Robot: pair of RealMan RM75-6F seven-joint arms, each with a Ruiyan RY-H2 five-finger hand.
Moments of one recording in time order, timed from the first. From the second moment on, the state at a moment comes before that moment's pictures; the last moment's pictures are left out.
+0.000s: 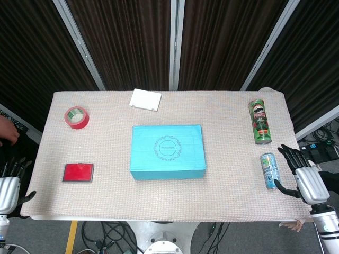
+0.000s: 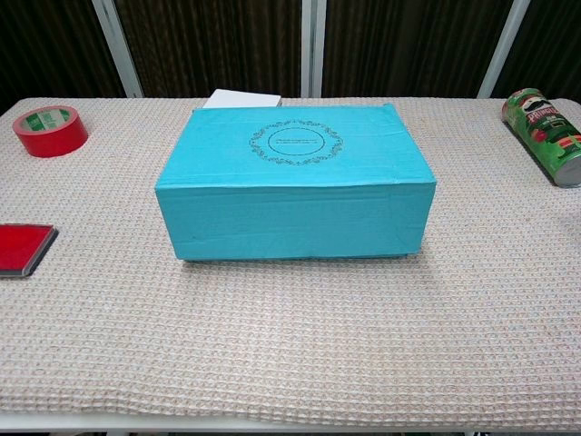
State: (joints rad) left arm -0.03 -1.17 -0.04 -1.55 1.44 1.50 0.18; right arm 0.19 -1.04 0.02 -1.55 -1.60 1.40 0.37
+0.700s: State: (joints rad) left arm -0.04 -1.16 -0.04 -1.57 1.44 1.49 0.19; right arm 0.37 -1.08 0.06 -1.51 -1.64 1.20 0.30
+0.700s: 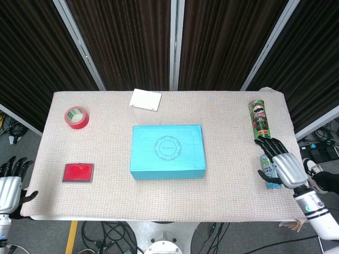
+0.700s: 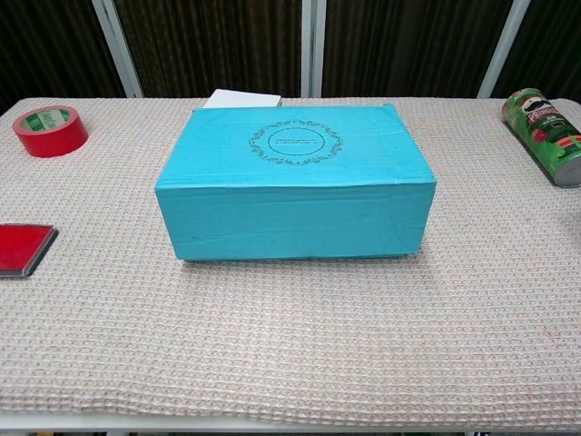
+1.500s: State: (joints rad) left arm -0.02 -1.14 -0.02 -1.58 1.41 1.47 0.12; right arm 0.77 -1.70 0.12 -0.79 -1.66 1.01 0.24
